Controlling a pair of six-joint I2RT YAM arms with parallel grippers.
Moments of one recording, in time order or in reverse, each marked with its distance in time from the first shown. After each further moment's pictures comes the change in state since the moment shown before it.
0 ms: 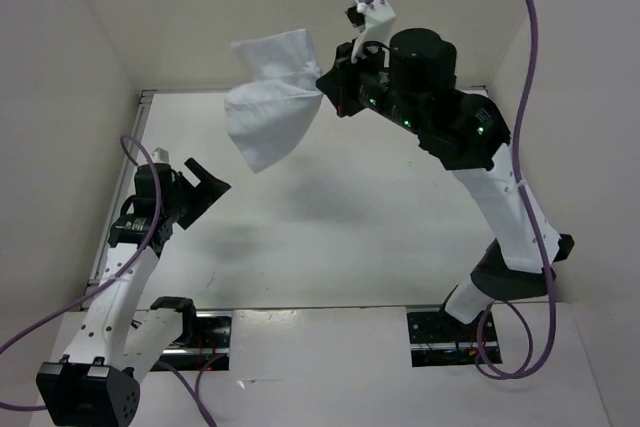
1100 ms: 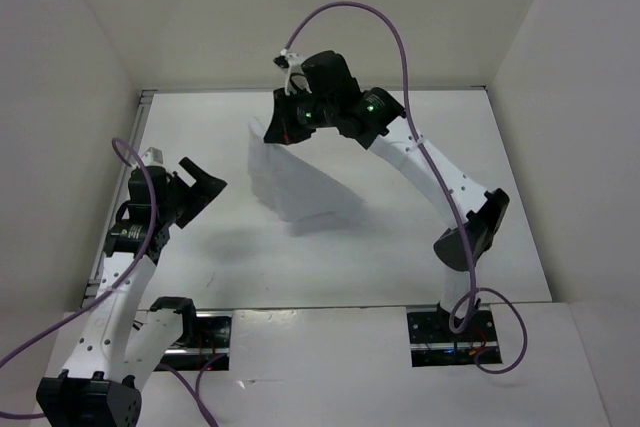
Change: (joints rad) left arm 0.009 -0.050 -0.005 0.018 -0.010 0.001; right arm -0.069 0.166 -0.252 0.108 -0.440 0.242
